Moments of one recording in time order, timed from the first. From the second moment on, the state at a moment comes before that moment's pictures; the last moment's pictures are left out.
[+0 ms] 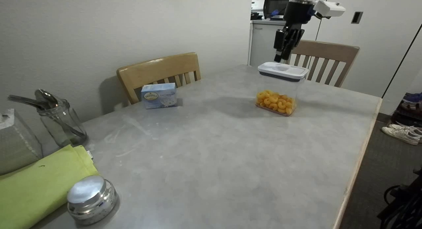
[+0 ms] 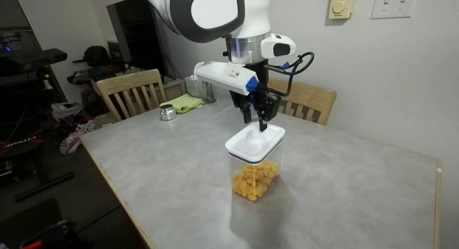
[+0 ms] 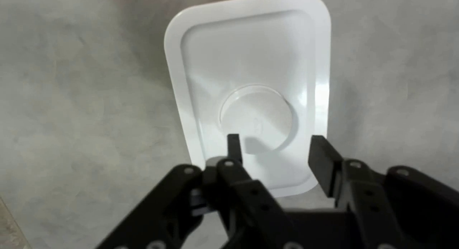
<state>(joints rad) -0.22 0.31 -0.07 -1.96 0.14 2.42 -0.35</state>
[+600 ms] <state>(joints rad) -0.22 0.33 -0.09 -1.98 0.09 2.47 -0.26</state>
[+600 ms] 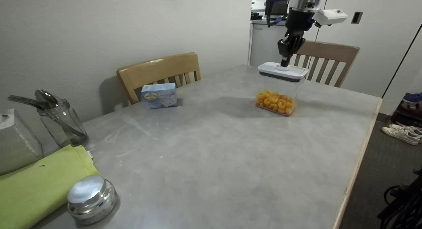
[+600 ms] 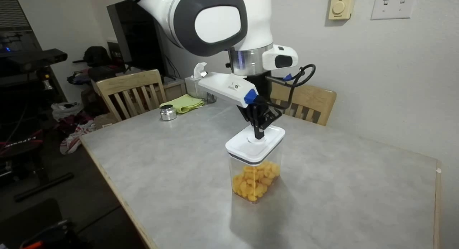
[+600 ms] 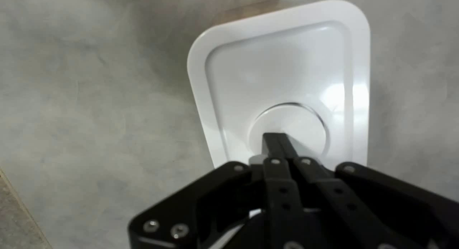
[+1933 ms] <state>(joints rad) -0.18 0.20 -0.08 -2.03 0.06 2.58 -0.18</state>
